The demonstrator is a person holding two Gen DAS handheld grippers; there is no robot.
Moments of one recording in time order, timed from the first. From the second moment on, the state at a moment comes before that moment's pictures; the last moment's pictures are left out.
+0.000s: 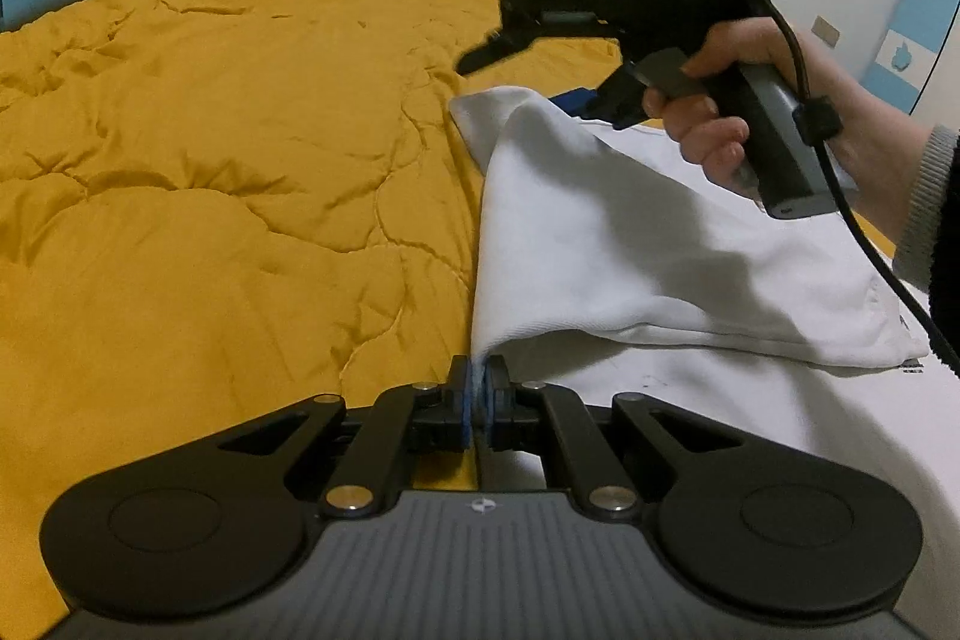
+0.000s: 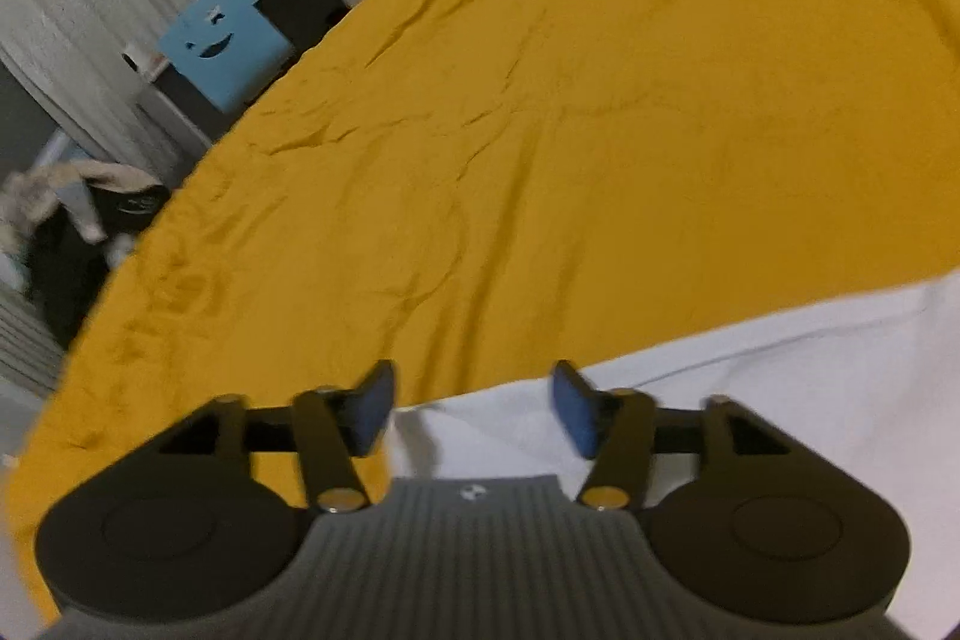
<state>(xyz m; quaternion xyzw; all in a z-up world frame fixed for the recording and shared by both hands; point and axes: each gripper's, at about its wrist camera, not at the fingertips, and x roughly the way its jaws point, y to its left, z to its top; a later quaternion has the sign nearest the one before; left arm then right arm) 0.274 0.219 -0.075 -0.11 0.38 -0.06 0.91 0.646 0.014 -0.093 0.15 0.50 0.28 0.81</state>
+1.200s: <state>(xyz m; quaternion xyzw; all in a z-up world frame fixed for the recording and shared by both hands) 0.276 0.229 -0.085 -0.13 0.38 -0.08 0.91 0.648 -0.022 -0.114 0.16 0.56 0.39 0.71</state>
